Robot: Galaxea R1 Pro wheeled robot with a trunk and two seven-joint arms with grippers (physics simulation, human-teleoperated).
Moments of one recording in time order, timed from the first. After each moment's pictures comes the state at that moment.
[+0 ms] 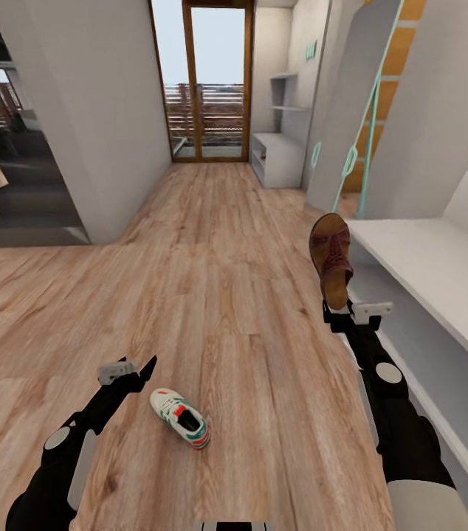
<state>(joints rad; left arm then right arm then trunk) -0.35 -0.05 0.33 -1.20 0.08 0.03 -0.49 -0.53 0.03 -0.18 -1.36 0.24 0.05 0.10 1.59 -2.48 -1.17</state>
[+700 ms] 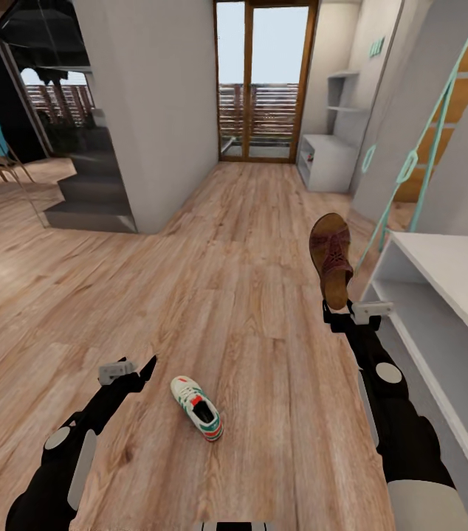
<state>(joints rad) -0.35 -0.05 0.33 -1.20 0.08 0.03 -0.49 -0.53 0.03 -0.18 -1.36 0.24 0.05 0.10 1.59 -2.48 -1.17</state>
